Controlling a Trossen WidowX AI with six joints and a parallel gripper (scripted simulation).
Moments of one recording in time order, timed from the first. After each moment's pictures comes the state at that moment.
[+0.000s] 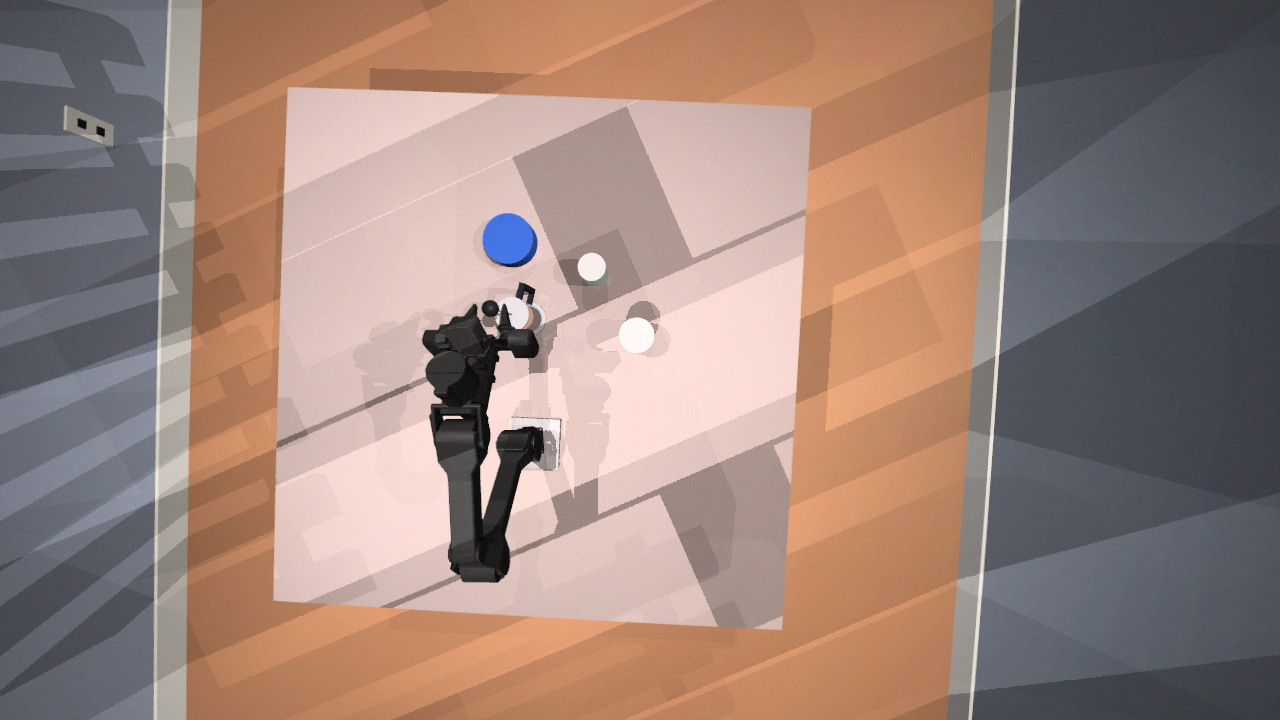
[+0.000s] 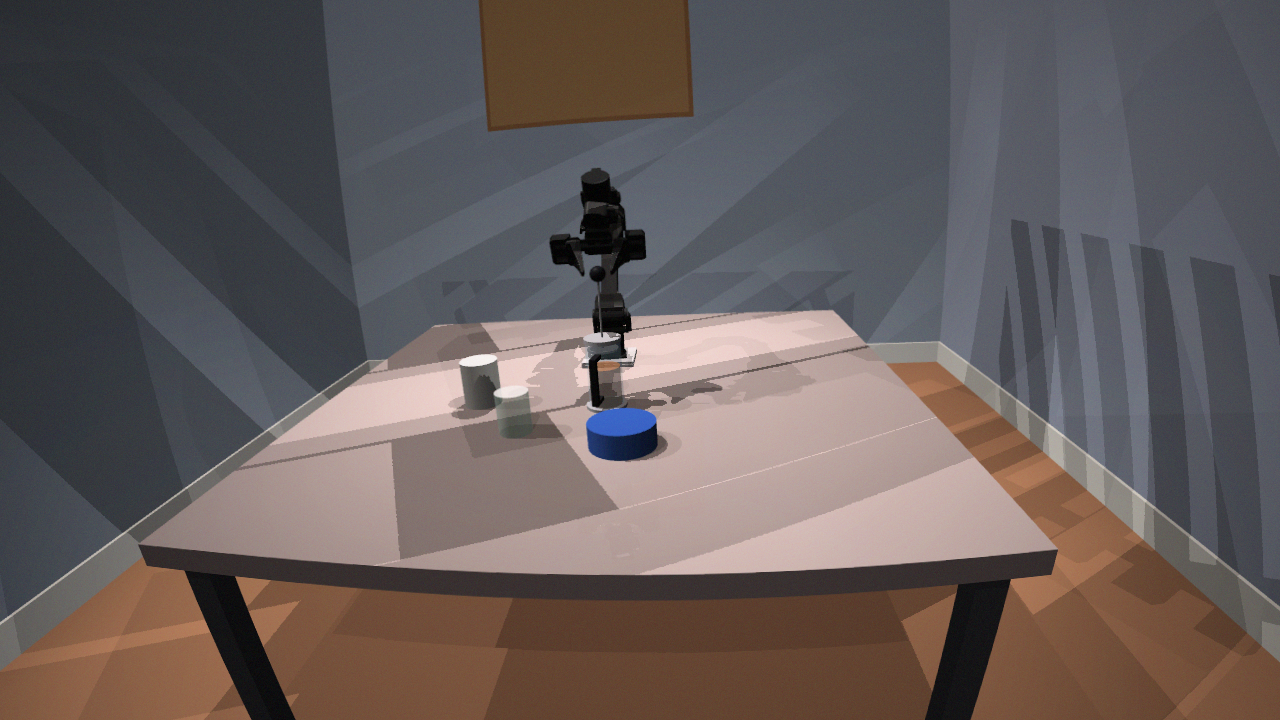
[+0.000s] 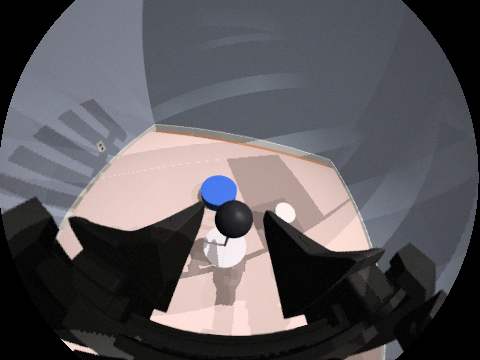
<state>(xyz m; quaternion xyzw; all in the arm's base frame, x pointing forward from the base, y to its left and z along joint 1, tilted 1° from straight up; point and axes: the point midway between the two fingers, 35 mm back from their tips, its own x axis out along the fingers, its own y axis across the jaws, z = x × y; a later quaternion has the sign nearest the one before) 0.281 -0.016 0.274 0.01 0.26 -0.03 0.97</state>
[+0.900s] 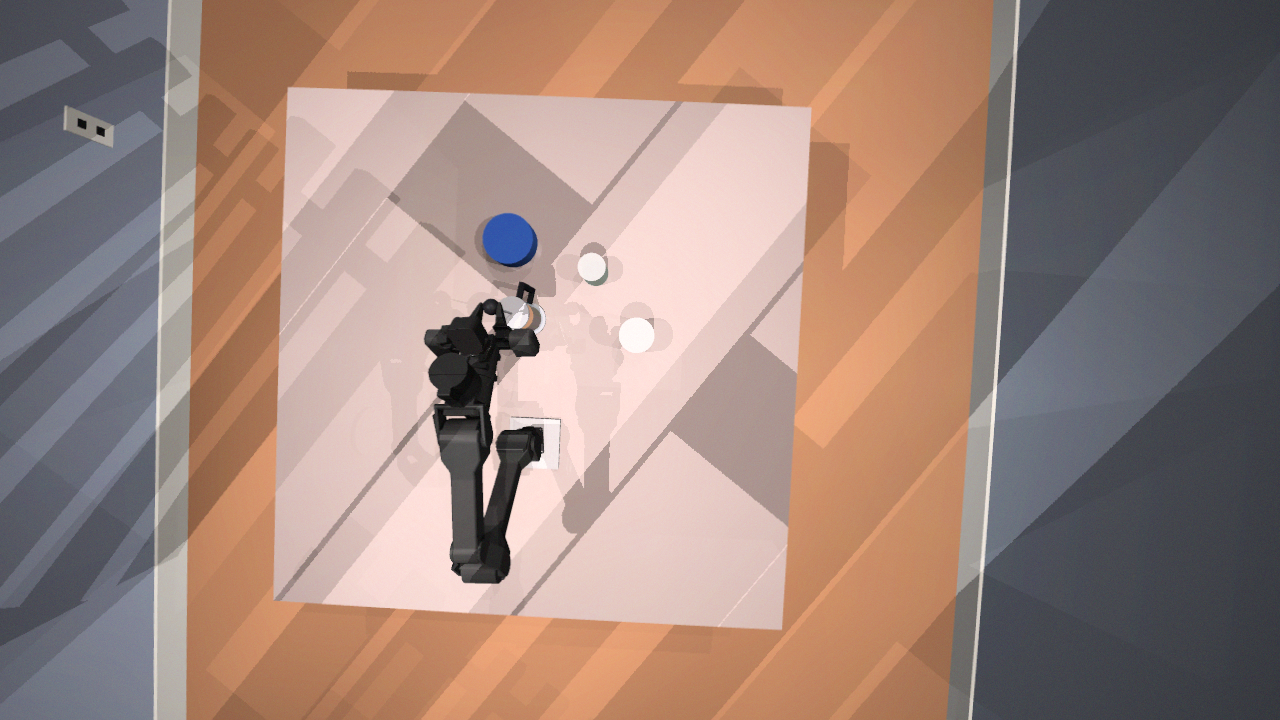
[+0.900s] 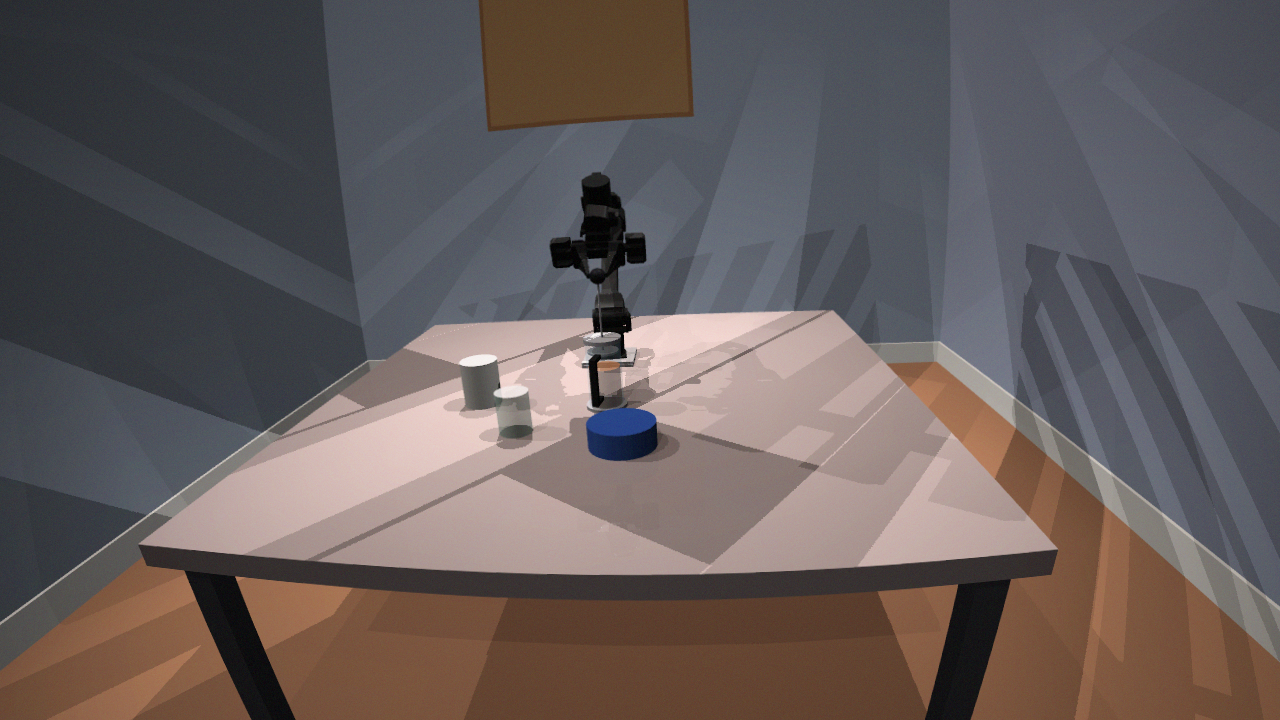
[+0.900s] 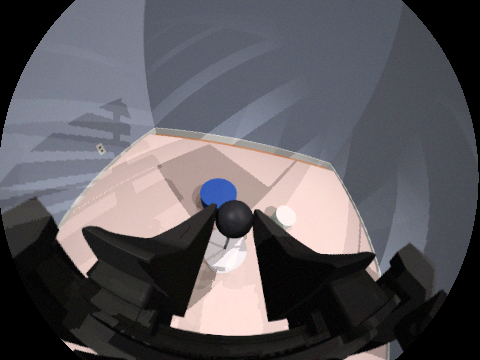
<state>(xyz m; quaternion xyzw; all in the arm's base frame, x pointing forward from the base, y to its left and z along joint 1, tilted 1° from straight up) 0.284 -0.016 0.267 0.01 0.25 -0.03 0.97</state>
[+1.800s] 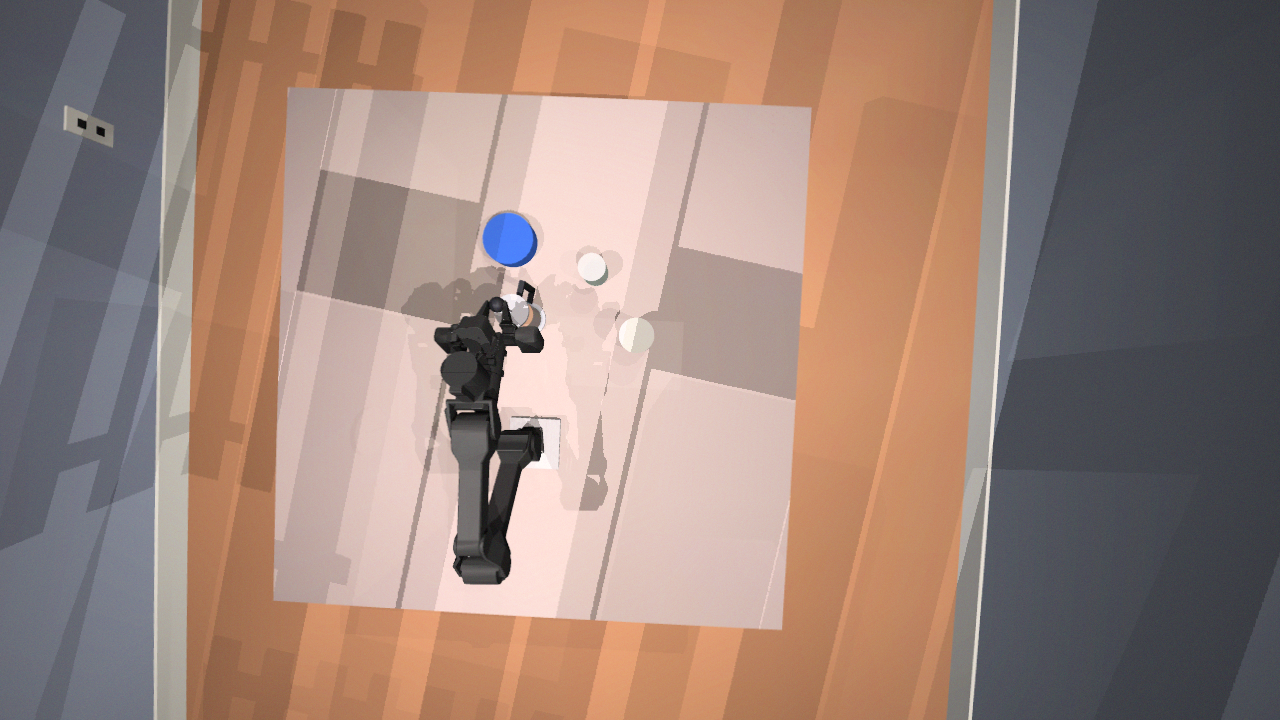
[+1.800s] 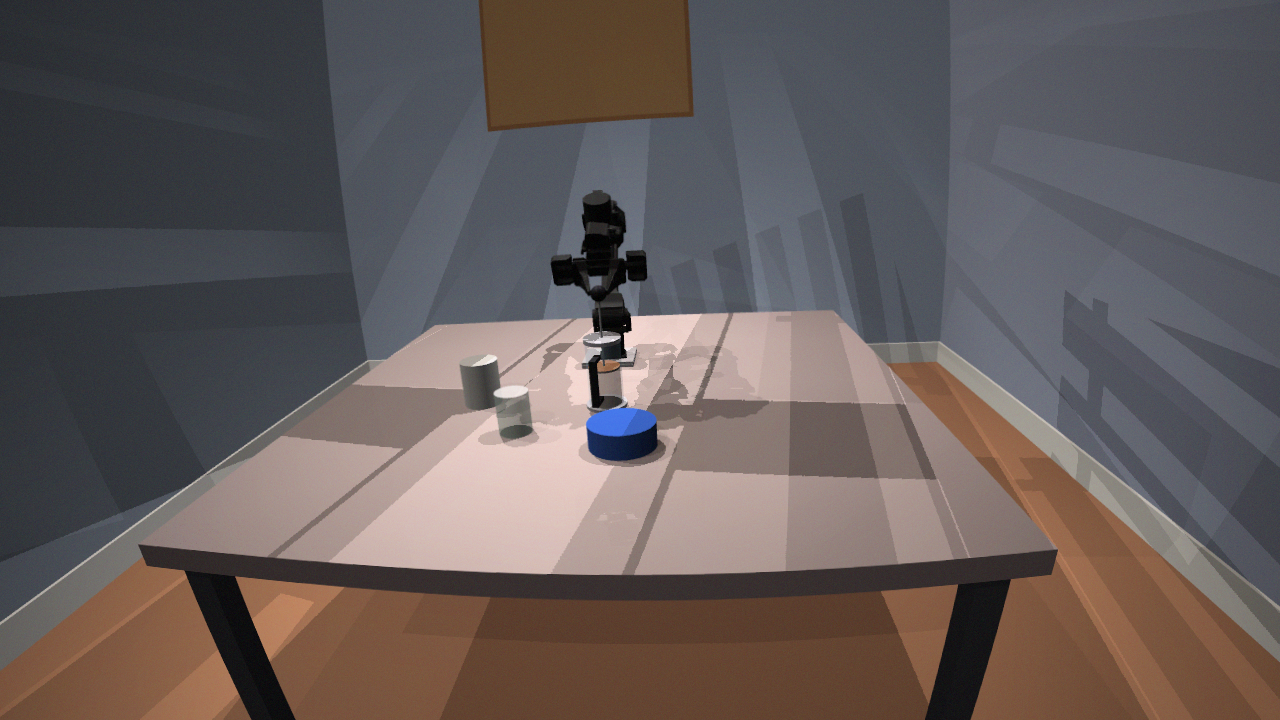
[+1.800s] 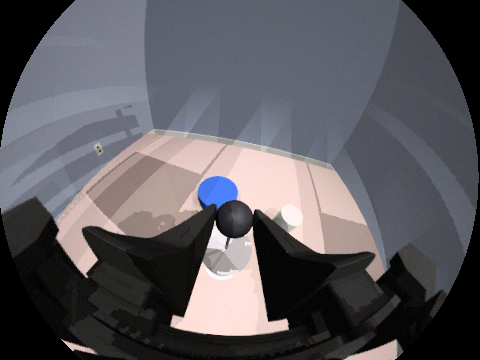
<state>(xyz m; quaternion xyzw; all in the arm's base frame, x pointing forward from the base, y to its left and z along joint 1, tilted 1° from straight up) 0.291 -0.016 0.233 0.01 0.23 -0.03 0.97</state>
